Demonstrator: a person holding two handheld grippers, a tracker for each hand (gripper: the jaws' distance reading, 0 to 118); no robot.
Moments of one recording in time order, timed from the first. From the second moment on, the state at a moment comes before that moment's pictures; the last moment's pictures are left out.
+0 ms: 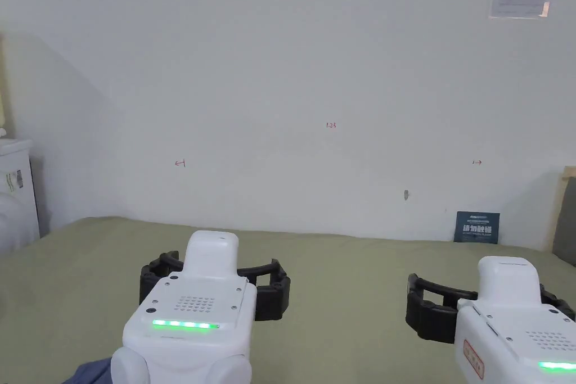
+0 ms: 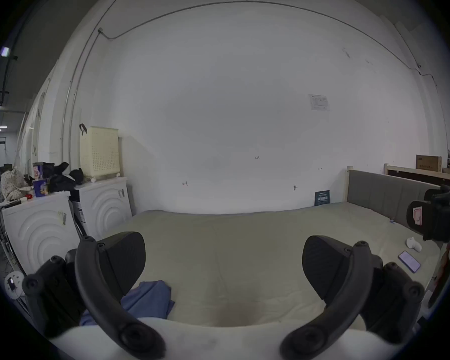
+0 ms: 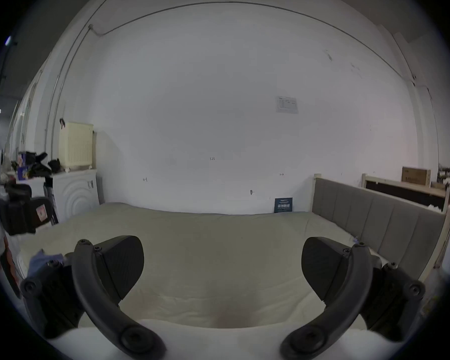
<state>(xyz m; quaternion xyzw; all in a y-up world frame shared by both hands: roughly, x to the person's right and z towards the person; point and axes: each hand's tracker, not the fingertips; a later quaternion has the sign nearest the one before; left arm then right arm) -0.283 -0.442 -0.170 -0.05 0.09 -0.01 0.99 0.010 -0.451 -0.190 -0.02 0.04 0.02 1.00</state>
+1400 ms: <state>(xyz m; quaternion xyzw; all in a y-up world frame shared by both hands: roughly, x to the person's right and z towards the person) -0.507 -0.467 0.003 -0.13 0.39 0.04 0.91 -0.232 -0.507 -0.192 -0.08 0.32 0.01 0.94</state>
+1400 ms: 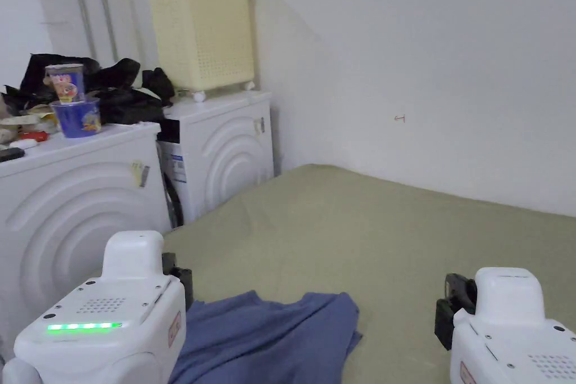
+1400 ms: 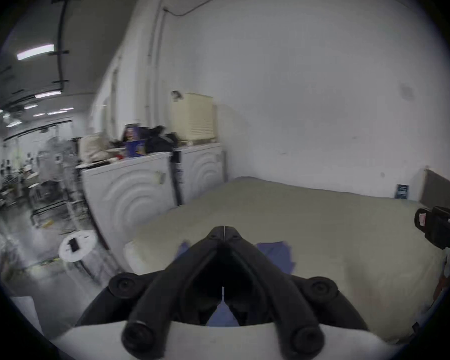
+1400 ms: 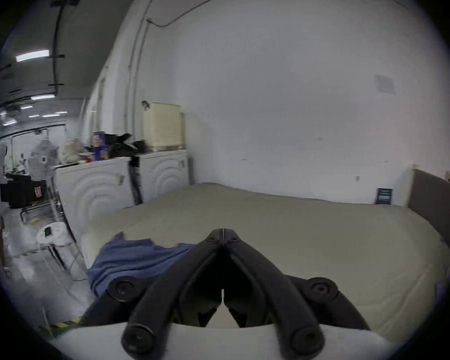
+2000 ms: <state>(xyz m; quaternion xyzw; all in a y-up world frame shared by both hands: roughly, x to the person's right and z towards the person) -0.528 -0.503 -0.037 -0.17 0.35 0.06 0.92 -0.249 -0.526 -0.213 -0.10 0.32 0.02 0.94</state>
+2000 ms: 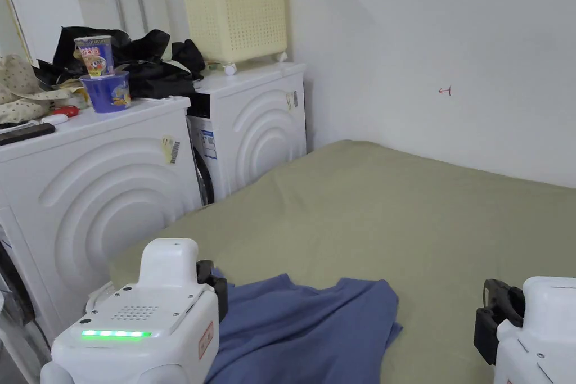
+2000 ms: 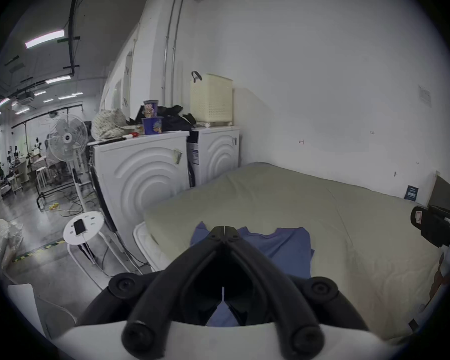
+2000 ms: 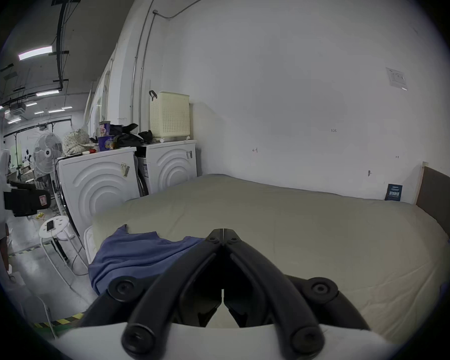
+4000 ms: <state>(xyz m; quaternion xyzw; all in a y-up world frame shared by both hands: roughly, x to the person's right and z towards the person) -0.123 -0.578 -0.442 -0.39 -0.20 -0.02 0.90 0.037 -0.619 -0.161 -0.28 0.04 -0.03 0.96</state>
